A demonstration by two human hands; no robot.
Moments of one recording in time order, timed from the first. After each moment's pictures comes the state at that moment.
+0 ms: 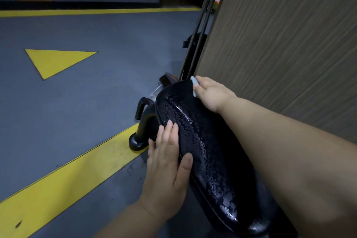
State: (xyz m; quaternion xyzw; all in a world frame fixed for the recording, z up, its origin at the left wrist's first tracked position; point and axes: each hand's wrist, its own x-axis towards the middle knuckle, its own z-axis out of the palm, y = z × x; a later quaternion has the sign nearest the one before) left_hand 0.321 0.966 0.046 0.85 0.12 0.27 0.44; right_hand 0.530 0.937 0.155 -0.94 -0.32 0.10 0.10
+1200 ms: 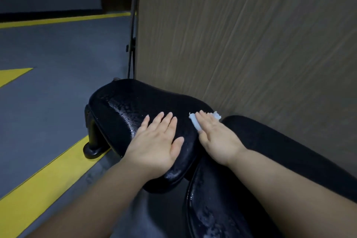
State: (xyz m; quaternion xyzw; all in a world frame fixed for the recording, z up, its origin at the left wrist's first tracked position) left_hand 0.356 0.889 0.126 0.99 -0.03 0.03 0.10; right_hand 0.433 0.711 0.149 -0.96 -0.26 0.07 0.10
